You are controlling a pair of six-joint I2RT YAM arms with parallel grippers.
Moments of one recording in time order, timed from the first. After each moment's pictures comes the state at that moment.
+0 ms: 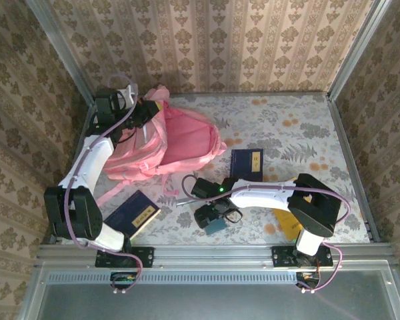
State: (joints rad) left arm -0.11 1.50 1.25 -0.16 0.75 -0.72; right arm 1.05 1.73 1.04 -0.69 0.01 0.56
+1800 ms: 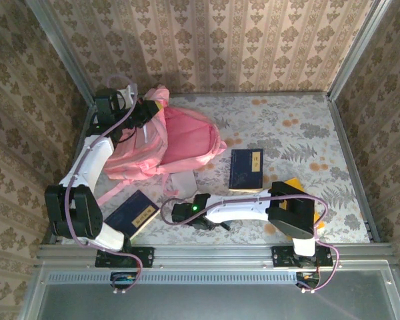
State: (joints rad) left arm -0.10 1.50 1.24 -0.14 0.77 -0.74; right arm 1.27 1.90 1.29 -1.08 0.52 0.53
